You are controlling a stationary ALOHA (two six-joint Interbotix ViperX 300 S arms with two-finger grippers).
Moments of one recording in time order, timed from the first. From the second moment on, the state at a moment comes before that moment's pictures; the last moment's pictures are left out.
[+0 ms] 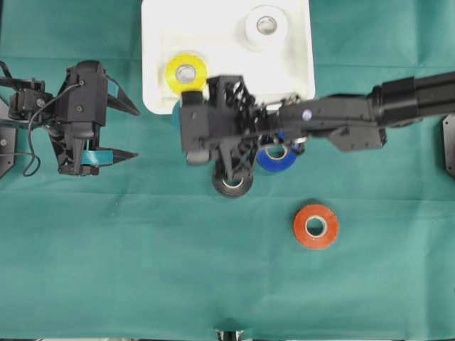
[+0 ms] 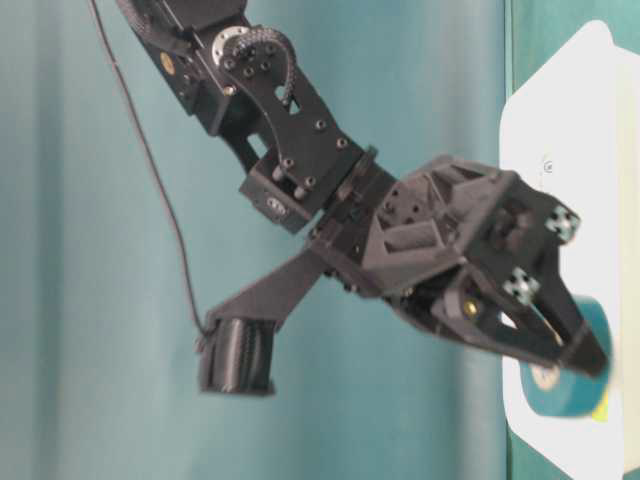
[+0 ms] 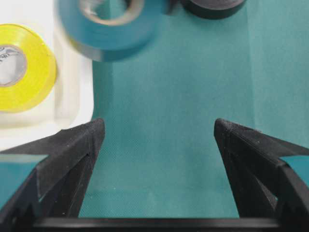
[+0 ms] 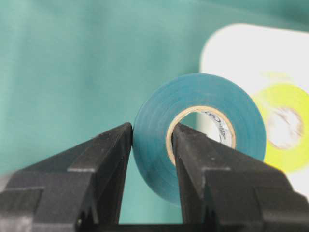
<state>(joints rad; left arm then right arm) 0.00 -0.44 1.01 -0.03 0.19 0.06 0.01 0.25 0.28 -0.38 0.31 0.36</state>
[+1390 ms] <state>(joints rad) 0.00 -0.44 1.01 -0.03 0.19 0.06 -0.31 0.23 0.37 -0.44 0.17 0.36</state>
